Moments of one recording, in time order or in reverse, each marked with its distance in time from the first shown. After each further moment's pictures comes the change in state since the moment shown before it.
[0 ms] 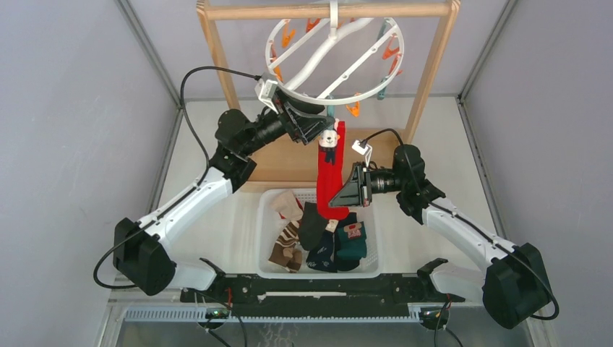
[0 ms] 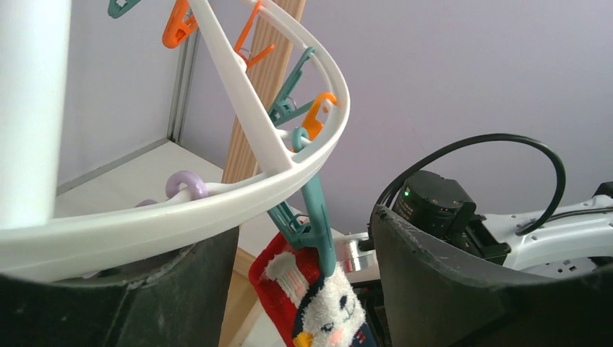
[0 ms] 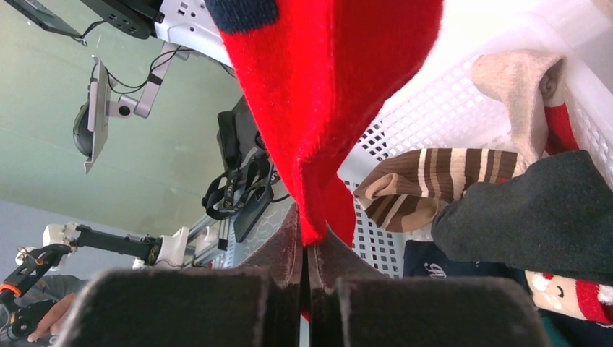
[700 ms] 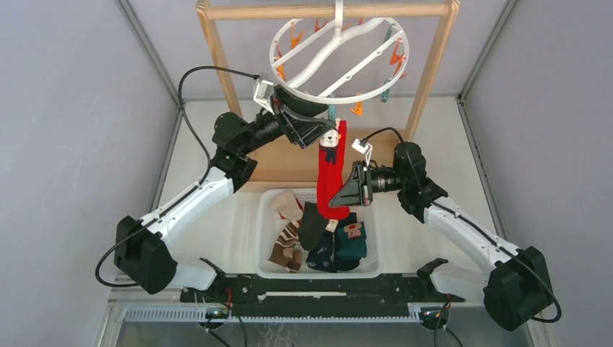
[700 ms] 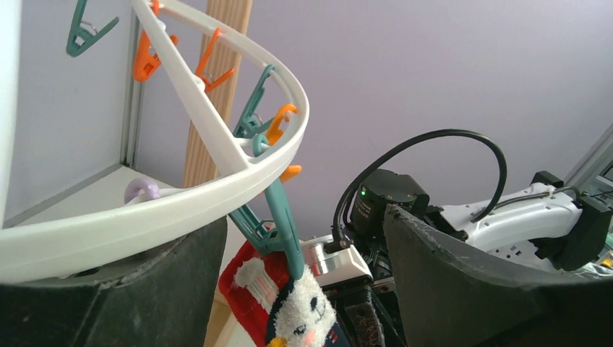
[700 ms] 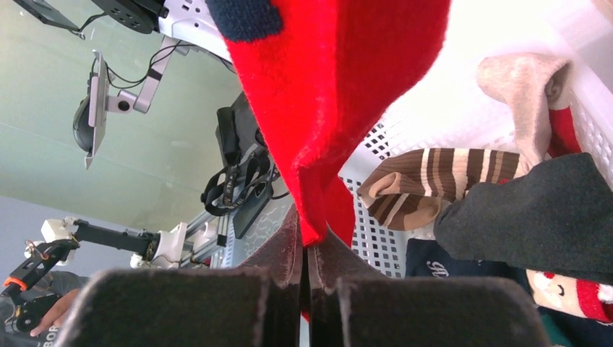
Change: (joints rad) left arm 0.005 0.023 -0.004 0.138 0.098 -0.091; right arm 0.002 -0.011 0.040 -0.079 -0.004 -0.040
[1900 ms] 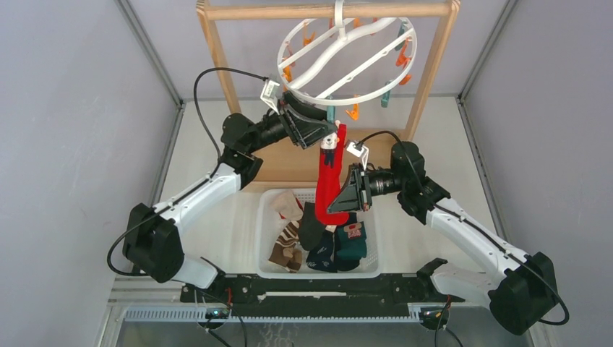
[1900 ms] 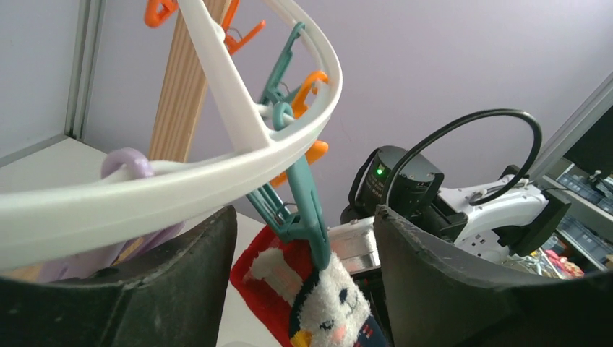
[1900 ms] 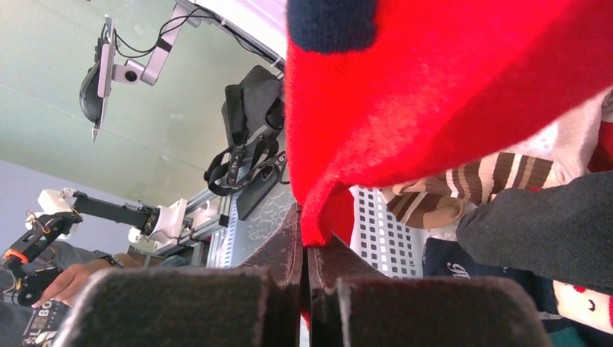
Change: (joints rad) left arm 0.018 0.081 -0.039 0.136 0.085 -0.156; right arm 0.068 -0.042 0.064 -0.124 -0.002 -0.074
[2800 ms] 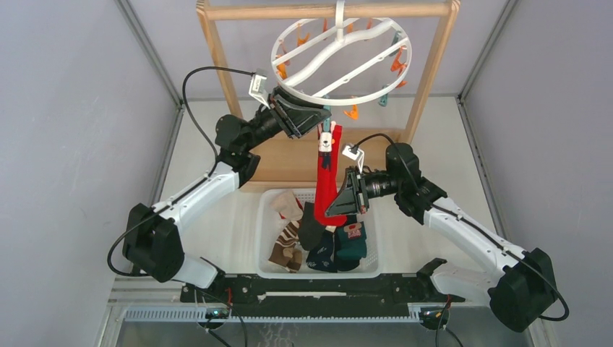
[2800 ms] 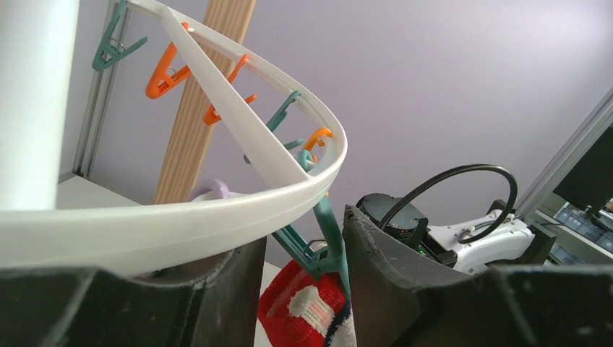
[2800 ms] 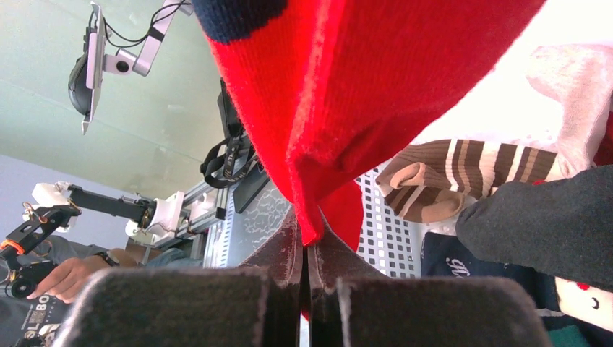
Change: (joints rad) left arm 0.026 0.002 0.012 0.113 -0.062 -0.088; right arm 0.029 0.017 0.000 -0.040 0.015 -0.045
